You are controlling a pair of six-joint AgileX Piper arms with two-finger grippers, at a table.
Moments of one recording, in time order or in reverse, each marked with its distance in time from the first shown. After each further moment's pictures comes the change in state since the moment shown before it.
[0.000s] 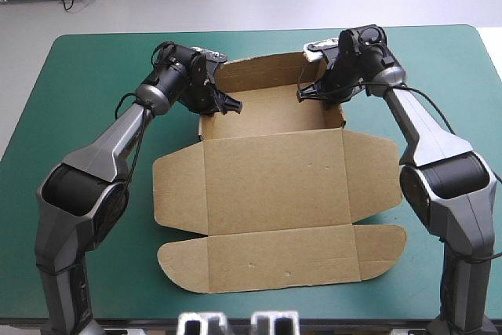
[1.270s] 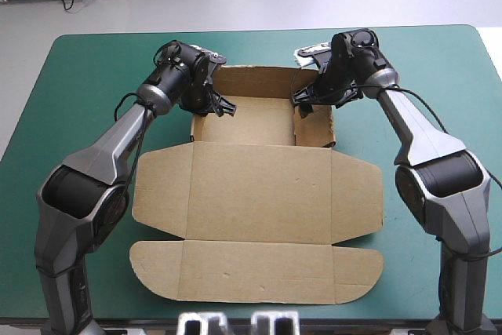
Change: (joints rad) left arm -0.015 -0.009 -0.024 0.130 0.072 0.002; right arm 0.016 0.021 -0.002 0.028 -0.005 -0.064
